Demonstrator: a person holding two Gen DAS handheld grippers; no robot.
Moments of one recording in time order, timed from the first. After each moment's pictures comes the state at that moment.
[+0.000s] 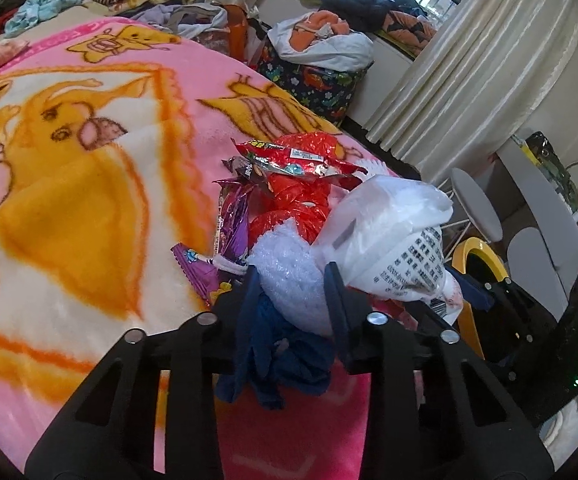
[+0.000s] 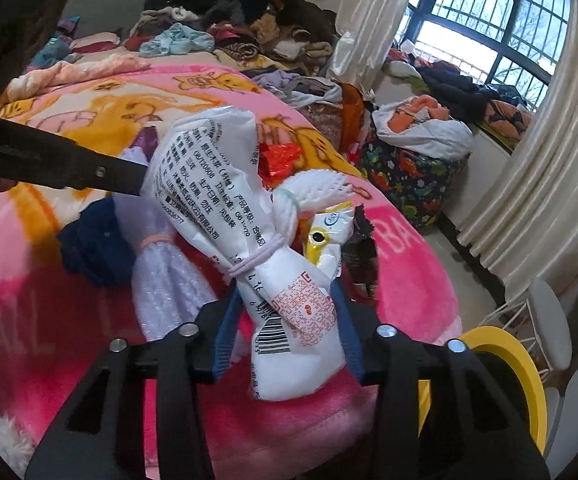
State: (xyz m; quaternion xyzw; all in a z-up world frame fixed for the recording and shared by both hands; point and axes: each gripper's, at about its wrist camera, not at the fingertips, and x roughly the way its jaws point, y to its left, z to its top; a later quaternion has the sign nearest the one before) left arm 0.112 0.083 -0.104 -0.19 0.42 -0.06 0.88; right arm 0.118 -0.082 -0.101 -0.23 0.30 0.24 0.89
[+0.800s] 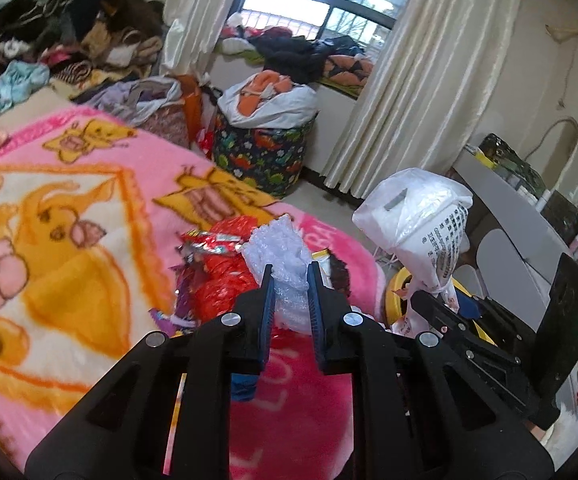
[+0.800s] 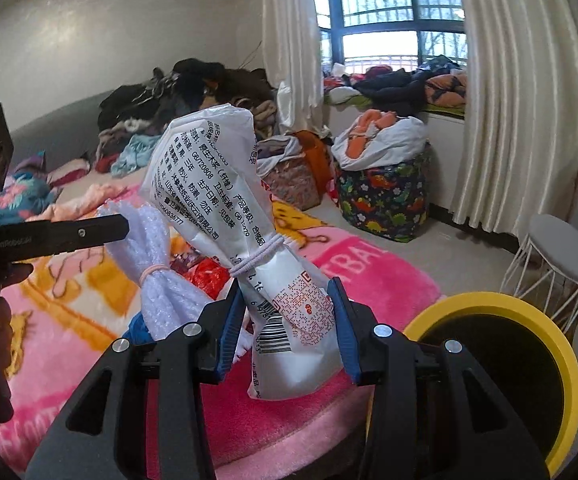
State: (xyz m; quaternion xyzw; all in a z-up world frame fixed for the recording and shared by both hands) left arm 0.074 0.049 -0.019 -0.13 0.31 -0.11 0.93; right arm 0.083 -0.160 -0.031 -0.02 0.25 0.21 0.95
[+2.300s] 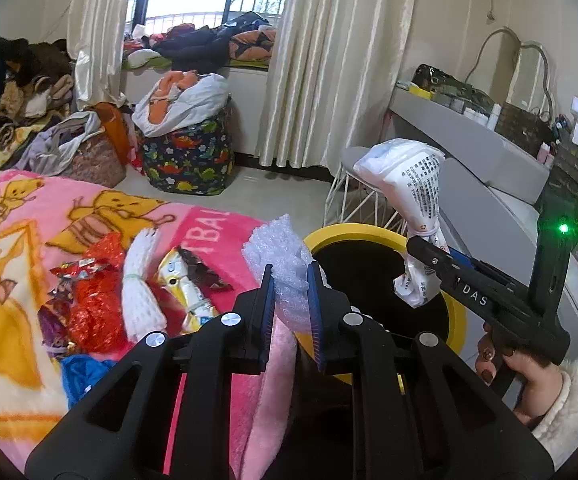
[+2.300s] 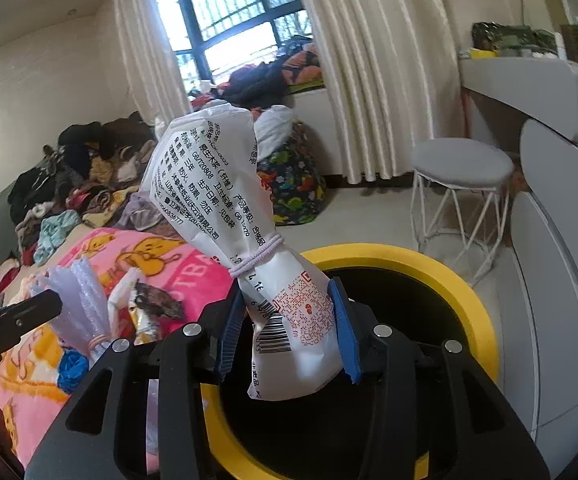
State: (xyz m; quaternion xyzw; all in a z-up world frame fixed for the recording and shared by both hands) left arm 0.083 -0.091 -0.023 -0.01 0.32 -0.22 0.92; right arm 0.075 -0.314 -0.048 0.14 0.27 0.03 0.95
